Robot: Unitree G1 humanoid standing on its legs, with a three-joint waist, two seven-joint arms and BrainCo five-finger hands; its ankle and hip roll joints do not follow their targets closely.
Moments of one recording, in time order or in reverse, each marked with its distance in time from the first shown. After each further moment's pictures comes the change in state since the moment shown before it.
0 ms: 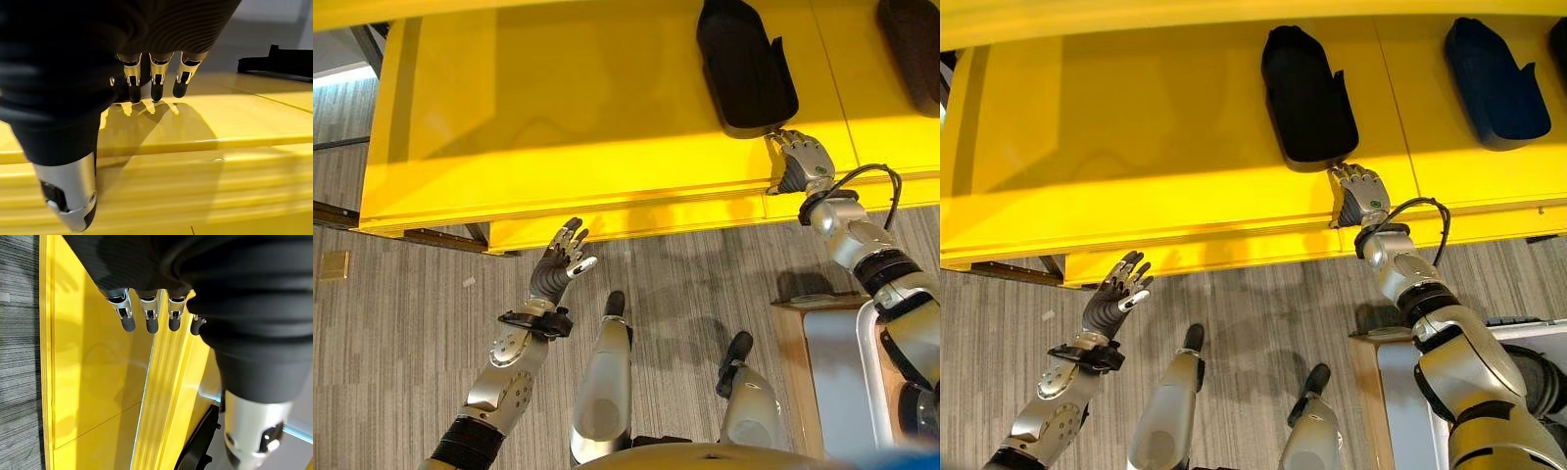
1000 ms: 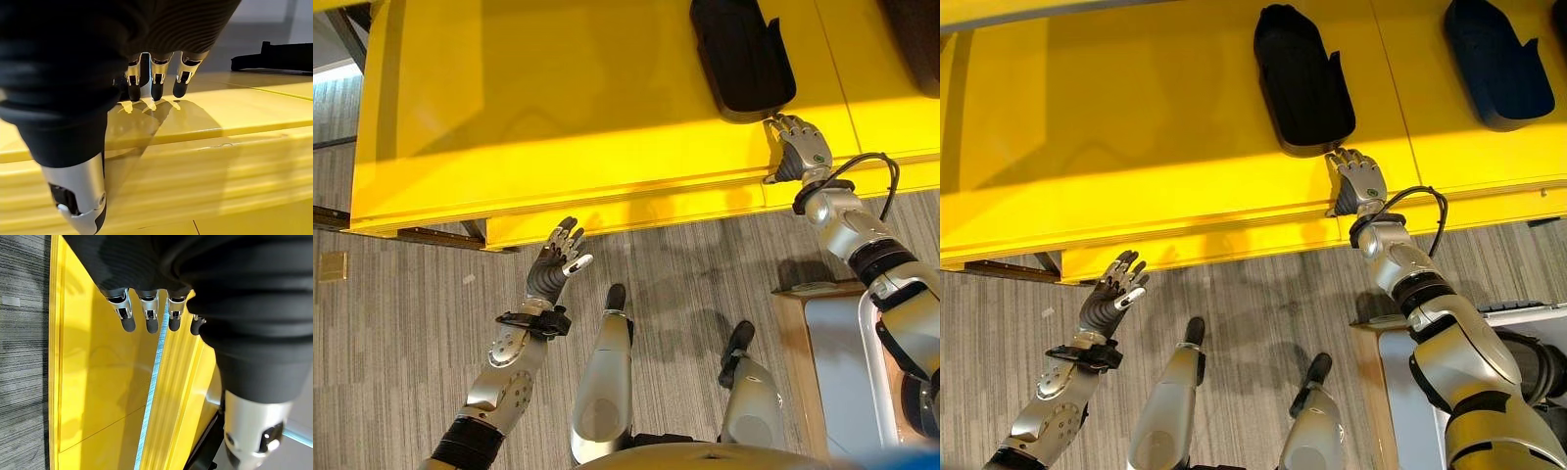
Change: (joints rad) left arm -0.001 -0.001 0.002 0.005 -0.024 -0.017 0.021; right arm -0.041 0.003 0.013 -0.027 0.063 0.017 -0.009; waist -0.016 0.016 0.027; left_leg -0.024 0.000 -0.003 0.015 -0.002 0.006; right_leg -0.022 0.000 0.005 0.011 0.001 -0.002
